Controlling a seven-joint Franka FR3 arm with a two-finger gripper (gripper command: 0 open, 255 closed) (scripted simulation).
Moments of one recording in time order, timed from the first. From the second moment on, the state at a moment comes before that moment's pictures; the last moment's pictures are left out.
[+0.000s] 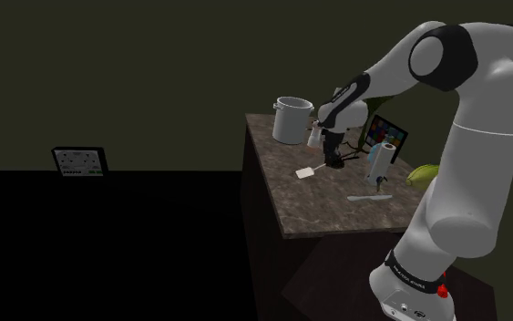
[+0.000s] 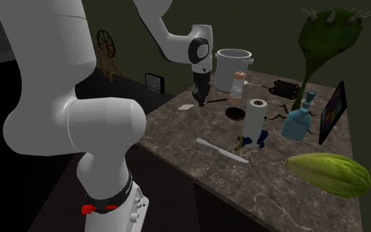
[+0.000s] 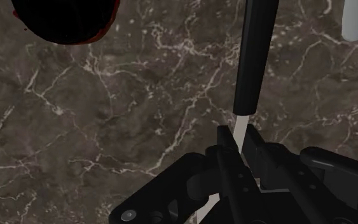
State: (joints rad) arm 0.08 0.19 -0.74 -2.30 0.09 2.43 -1.57
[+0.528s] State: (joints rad) arm 0.11 0.09 -0.77 -2.27 -0.01 2.33 -1.51
